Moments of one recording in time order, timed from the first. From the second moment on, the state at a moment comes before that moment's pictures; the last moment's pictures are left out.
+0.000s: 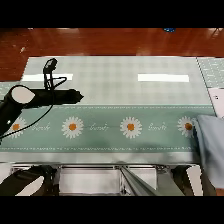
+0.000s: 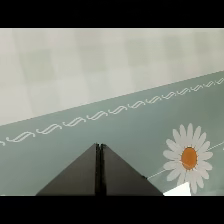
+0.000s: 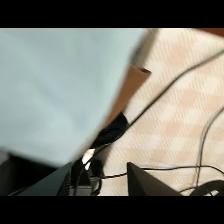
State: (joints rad) left arm -0.21 -1.05 0.80 0.89 -0.78 -1.29; right arm -1.17 -0.77 0.96 -1.94 1.84 1.66
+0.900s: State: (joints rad) left arm -0.07 -1.21 1.42 1.09 -1.06 -1.36; right arm -0.06 -1.18 1.33 -1.36 1.11 1.60
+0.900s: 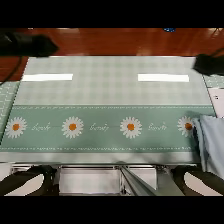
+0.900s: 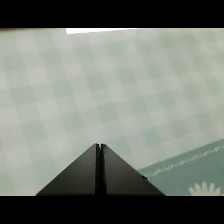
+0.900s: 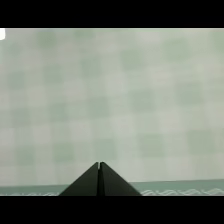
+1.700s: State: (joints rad) left arm -0.11 -1.27 1.23 1.31 -1.11 -1.49; right arm 0.20 -1.41 1.35 -1.60 1.22 1.67
